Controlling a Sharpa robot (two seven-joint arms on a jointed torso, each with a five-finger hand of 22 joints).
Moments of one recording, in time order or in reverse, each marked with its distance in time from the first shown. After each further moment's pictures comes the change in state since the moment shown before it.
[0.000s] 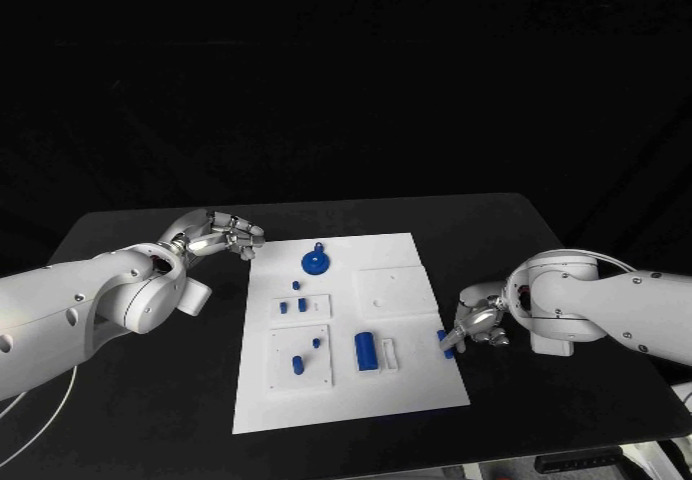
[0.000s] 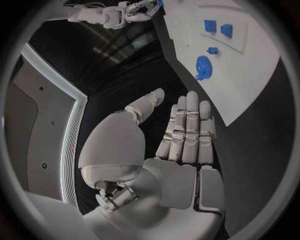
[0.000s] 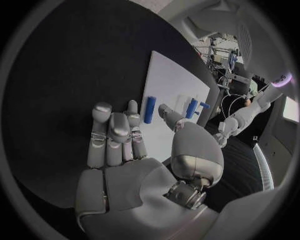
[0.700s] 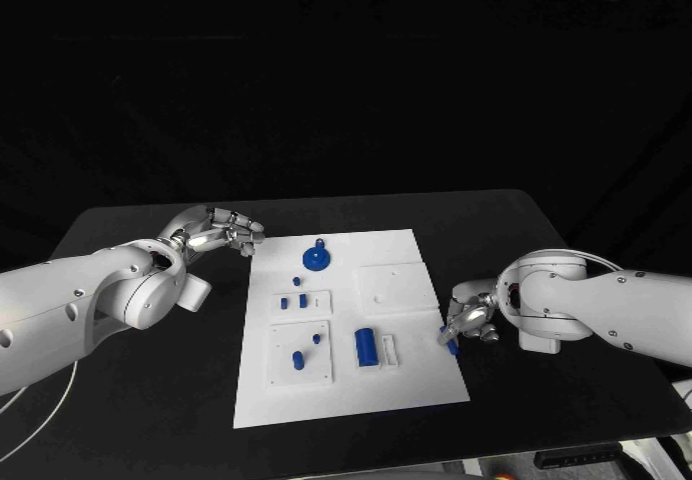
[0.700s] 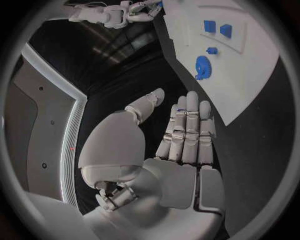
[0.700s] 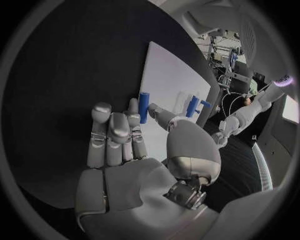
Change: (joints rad) left arm 0.000 -0.005 0.000 0.002 0.000 0.001 -0.001; left_hand 0.000 0.000 0.000 0.000 0.000 0.000 0.000 0.000 0.000 0.000 0.000 0.000 0.000 0.000 0.000 0.000 0.003 0.000 0.000 0.000 -0.004 0.001; right arm -0.022 0.040 0.009 -0.024 -0.002 -0.039 -0.003; right_hand 0.153 0.065 0.117 -0.056 0.000 0.008 0.000 0.001 0.059 0.000 0.000 -0.004 0.001 0.005 0.005 0.000 -0.003 0.000 0.002 0.002 0.000 0.001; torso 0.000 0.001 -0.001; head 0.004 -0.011
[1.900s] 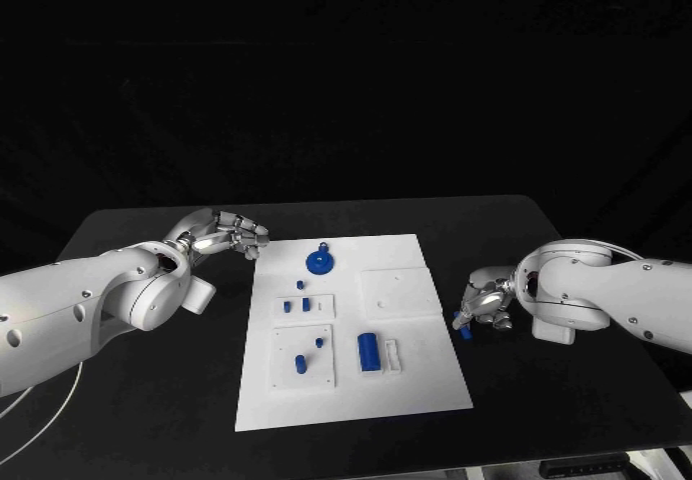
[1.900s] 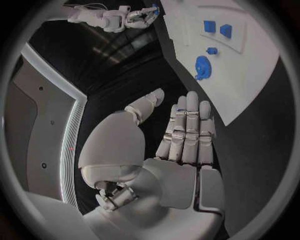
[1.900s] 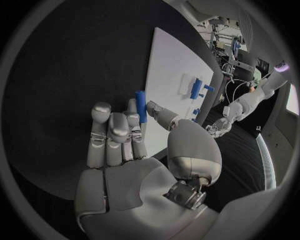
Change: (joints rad) left arm 0.000 0.002 -0.001 -0.003 0.000 0.004 -0.001; left_hand -0.006 0.006 -0.001 0.006 0.000 0.000 0.000 0.000 0.000 0.000 0.000 0.000 0.001 0.002 0.002 -0.008 0.009 0.000 0.000 0.000 0.000 0.003; right arm 0.057 -0.031 -0.002 -0.019 0.064 -0.039 -0.023; right_hand -0.022 0.020 0.071 -0.043 0.000 0.019 -0.002 0.008 -0.074 0.020 -0.003 0.006 -0.001 -0.002 0.000 0.007 -0.009 0.011 0.005 0.023 0.007 0.001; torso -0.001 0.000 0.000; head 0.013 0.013
